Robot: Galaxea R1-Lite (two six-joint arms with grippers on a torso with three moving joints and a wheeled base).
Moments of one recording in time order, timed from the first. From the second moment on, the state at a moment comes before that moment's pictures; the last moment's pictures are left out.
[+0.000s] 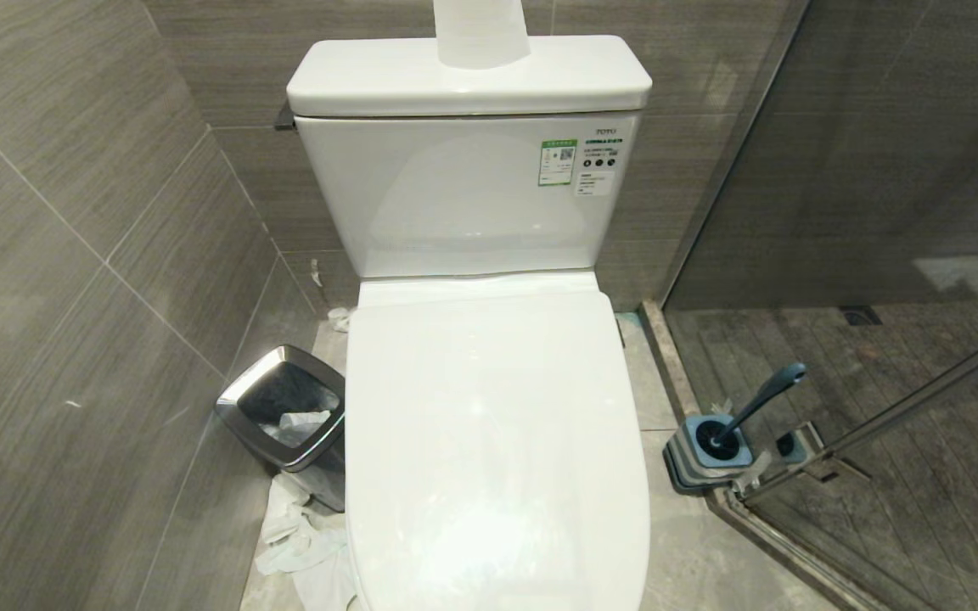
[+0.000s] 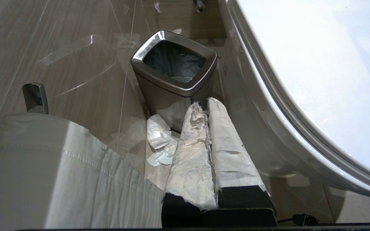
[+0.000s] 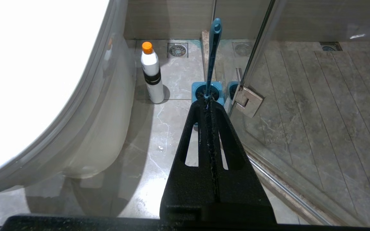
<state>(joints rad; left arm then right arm) 0.01 0.00 0.00 0.00 0.00 0.01 0.00 0.00 0.00 -0.03 -0.02 0.03</state>
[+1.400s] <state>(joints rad) 0.01 0.00 0.00 0.00 0.00 0.04 0.00 0.00 0.00 -0.03 -0.02 0.03</state>
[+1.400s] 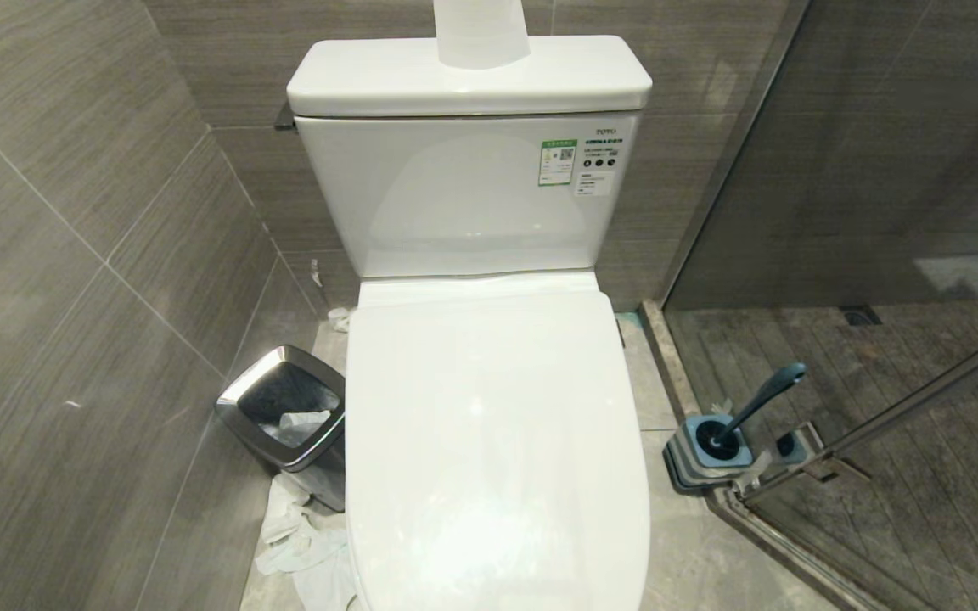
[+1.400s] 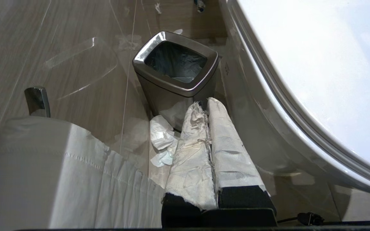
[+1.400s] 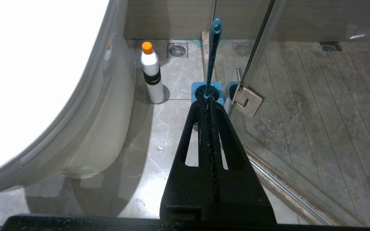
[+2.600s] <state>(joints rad) 0.01 0.10 -0.40 0.13 -0.04 0.11 0.00 0.00 0.00 -0.03 -0.02 0.03</state>
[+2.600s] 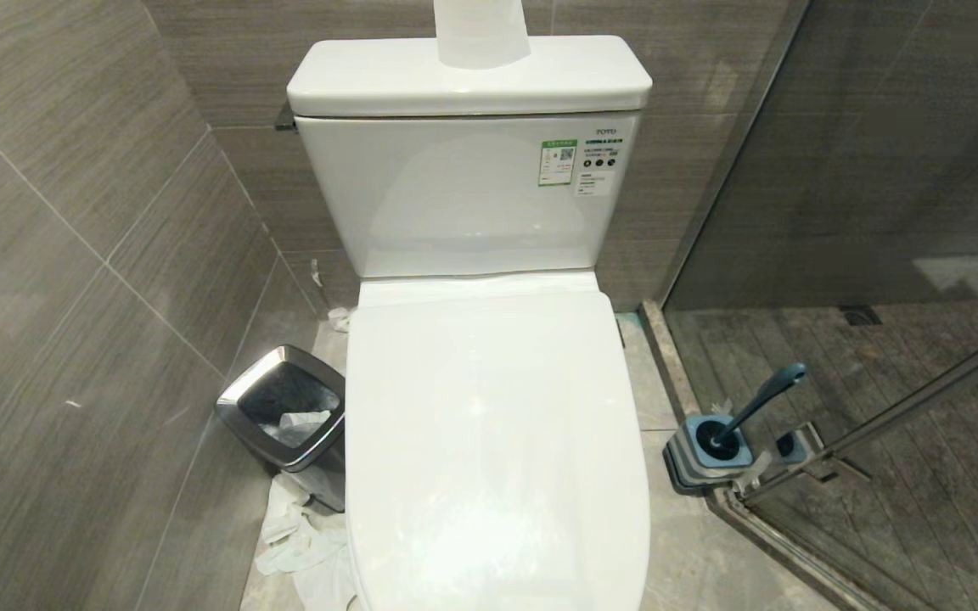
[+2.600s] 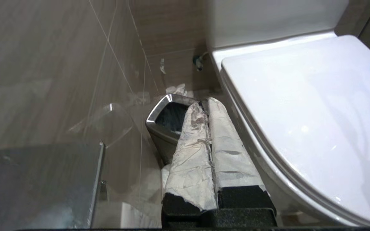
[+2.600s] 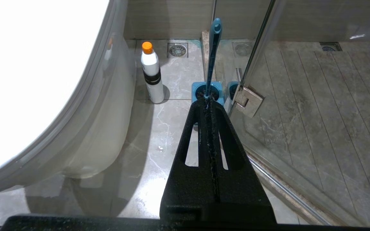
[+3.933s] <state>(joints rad) 0.00 0.68 -0.68 0.09 -0.12 0.18 0.00 0.00 0.00 -0.03 -0.02 0.03</state>
